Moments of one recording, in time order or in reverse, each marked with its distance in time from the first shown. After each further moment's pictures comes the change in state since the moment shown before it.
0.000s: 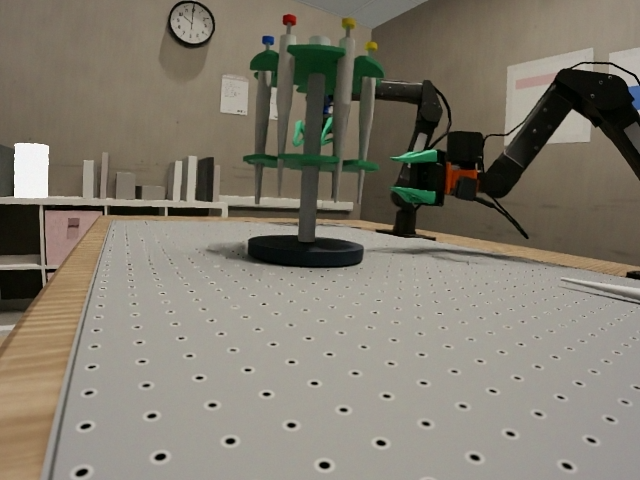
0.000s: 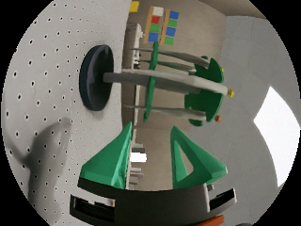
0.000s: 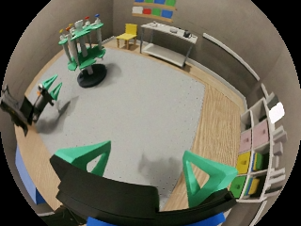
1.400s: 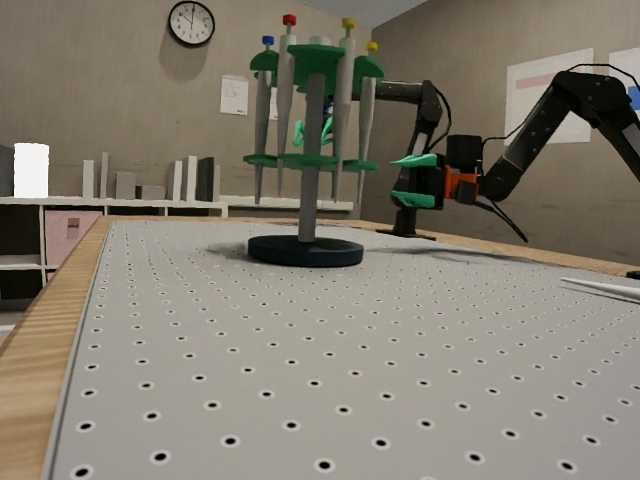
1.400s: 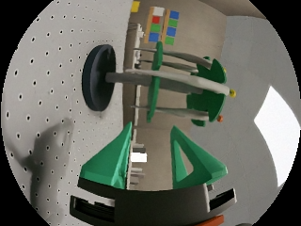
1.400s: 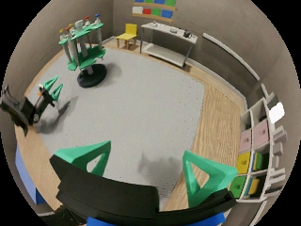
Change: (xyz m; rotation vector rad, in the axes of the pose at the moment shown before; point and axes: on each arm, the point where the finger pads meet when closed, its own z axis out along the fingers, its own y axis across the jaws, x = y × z) left arm 0.001 0.007 0.000 -0.002 0.000 0.003; right arm 0.000 0.000 0.000 0.000 0.000 0.000
